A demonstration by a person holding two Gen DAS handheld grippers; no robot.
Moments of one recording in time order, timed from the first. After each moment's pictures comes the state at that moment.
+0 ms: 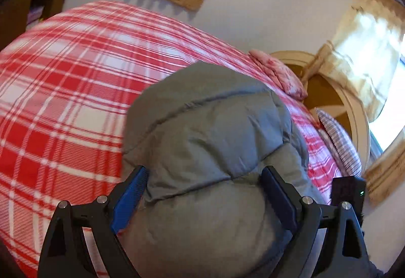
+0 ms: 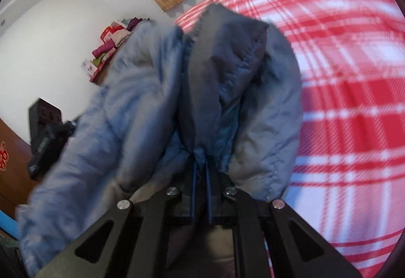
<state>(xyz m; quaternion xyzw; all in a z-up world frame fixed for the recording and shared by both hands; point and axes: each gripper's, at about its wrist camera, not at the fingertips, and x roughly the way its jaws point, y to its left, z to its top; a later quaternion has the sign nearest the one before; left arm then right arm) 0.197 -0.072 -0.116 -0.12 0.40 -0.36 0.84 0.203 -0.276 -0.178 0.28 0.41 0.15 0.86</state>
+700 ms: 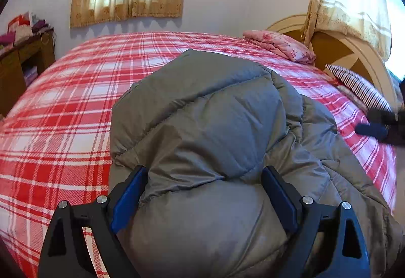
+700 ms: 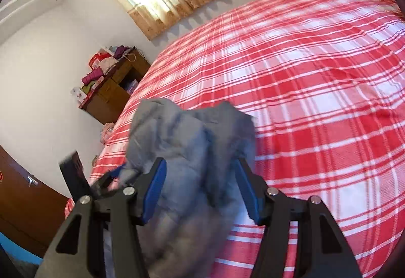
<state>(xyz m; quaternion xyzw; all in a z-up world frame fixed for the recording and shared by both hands) 0.156 -0.128 -0.117 0.05 0.34 -0.33 0.88 0.203 -0.321 -0.050 0.27 0.38 0.07 0.88</state>
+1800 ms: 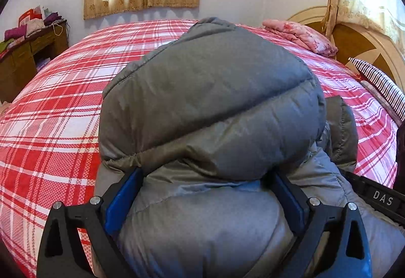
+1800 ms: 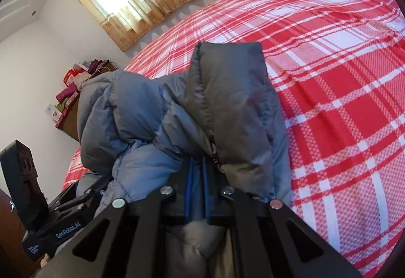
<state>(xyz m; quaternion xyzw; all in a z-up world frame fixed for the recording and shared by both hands) 0.181 -0.152 -0.161 0.05 0.37 -0.27 0.89 0.219 -0.282 -0.170 0.31 0.34 -0.01 0.89</state>
